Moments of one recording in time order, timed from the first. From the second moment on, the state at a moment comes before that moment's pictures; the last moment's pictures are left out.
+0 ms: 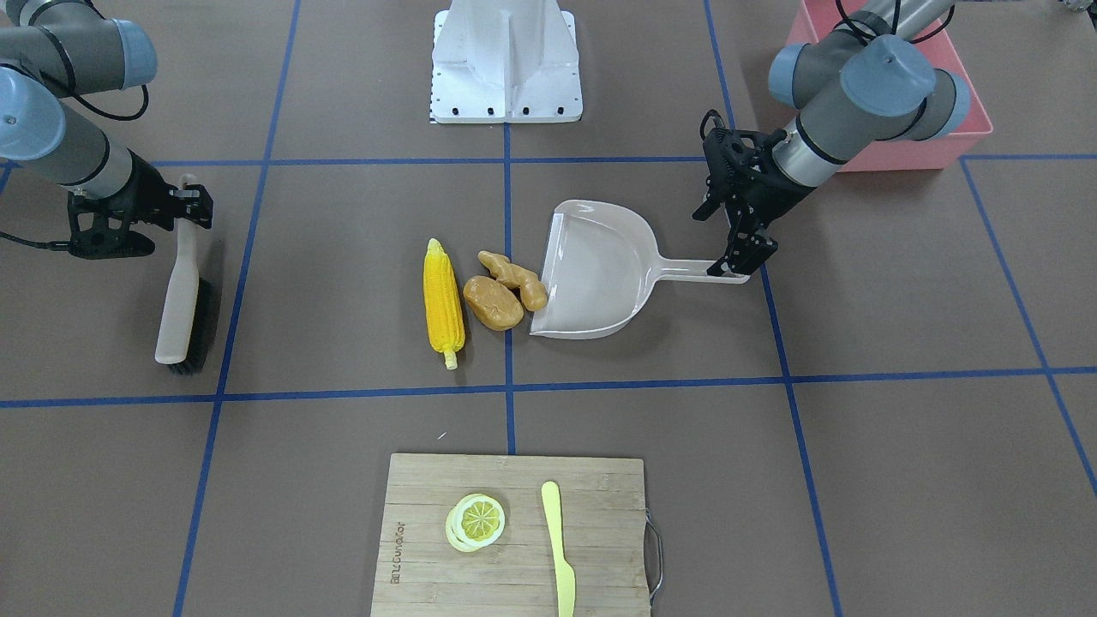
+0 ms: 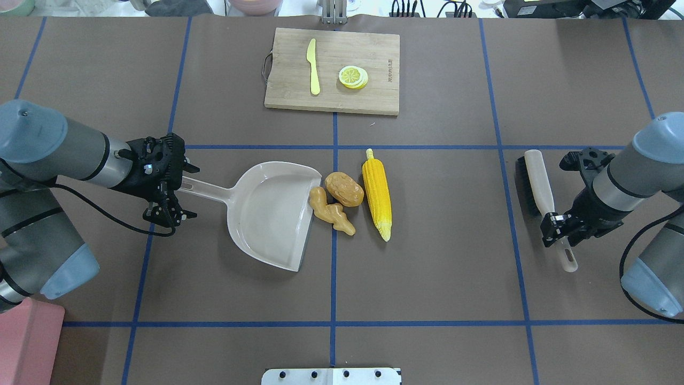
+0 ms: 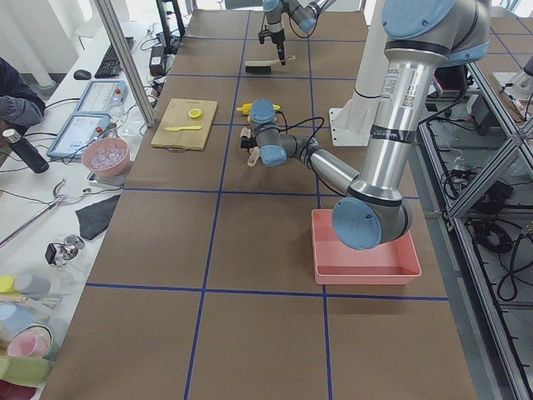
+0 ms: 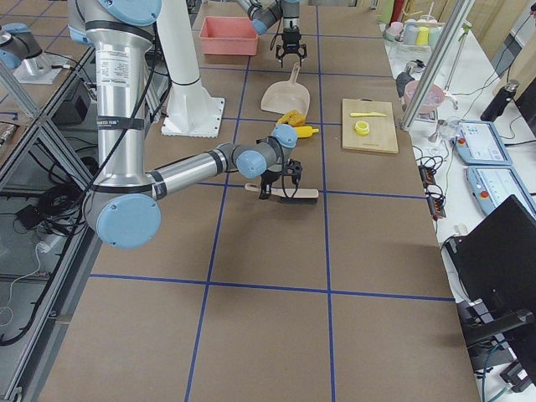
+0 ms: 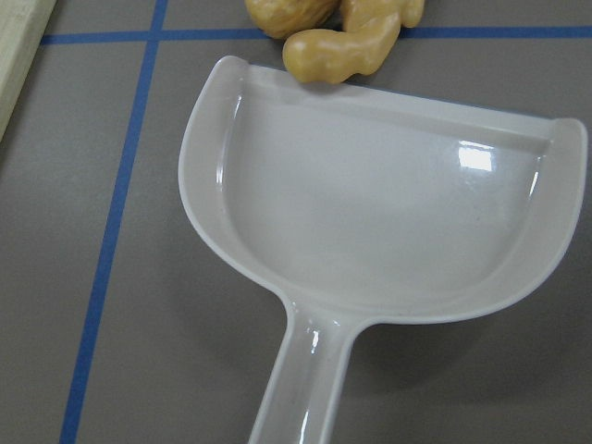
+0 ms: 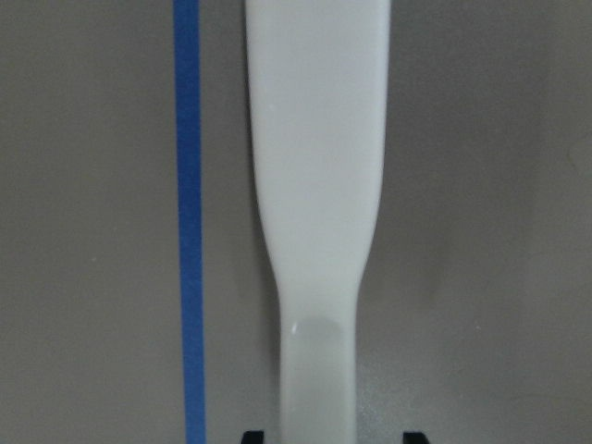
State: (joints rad) left arm -0.74 -1.80 -1.77 -2.22 -2.17 0.30; right arm 0.80 -1.60 1.88 -1.41 2.29 0.82
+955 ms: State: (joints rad) left arm -0.80 -1.86 -1.65 -2.26 -2.32 0.28; right arm 0.84 -1.55 1.87 -1.42 2.32 0.83
